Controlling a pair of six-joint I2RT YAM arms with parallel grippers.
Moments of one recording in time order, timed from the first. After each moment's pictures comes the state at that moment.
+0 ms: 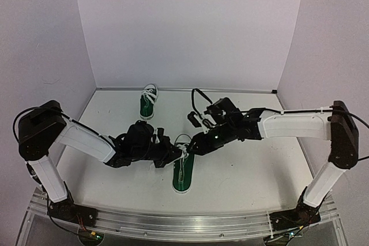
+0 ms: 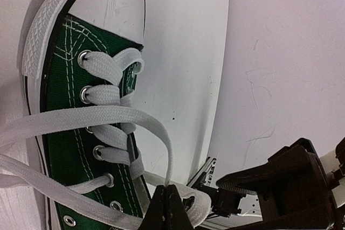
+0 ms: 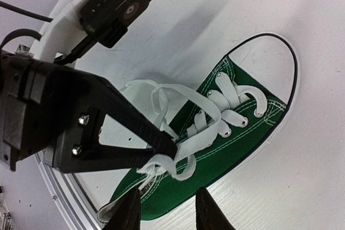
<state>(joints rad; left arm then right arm) -0.95 1.74 0.74 0.55 0.24 -1.41 0.89 1.71 1.17 -0.32 -0.29 0.35</state>
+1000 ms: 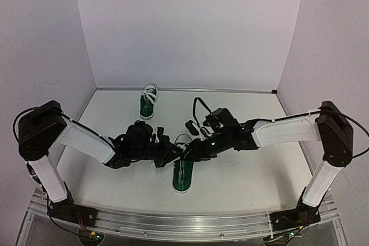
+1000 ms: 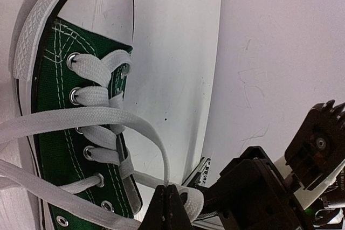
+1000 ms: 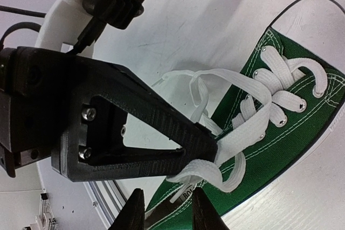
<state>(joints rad) -0.95 1.74 0.72 0.60 0.24 -1.42 0.90 1.75 1.04 -0.06 -0.45 0.57</state>
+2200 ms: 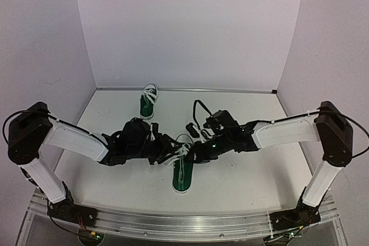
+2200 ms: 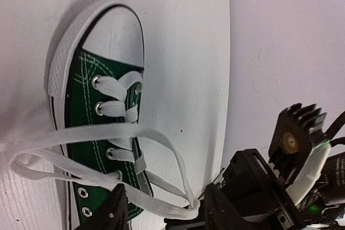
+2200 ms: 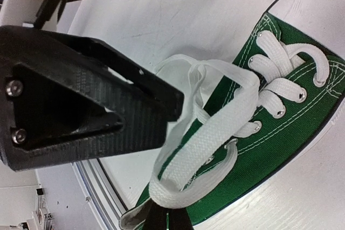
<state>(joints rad) -0.95 1.66 0.72 0.46 0.16 -1.33 0.90 1.76 1.03 -0.06 -0.46 0.55</state>
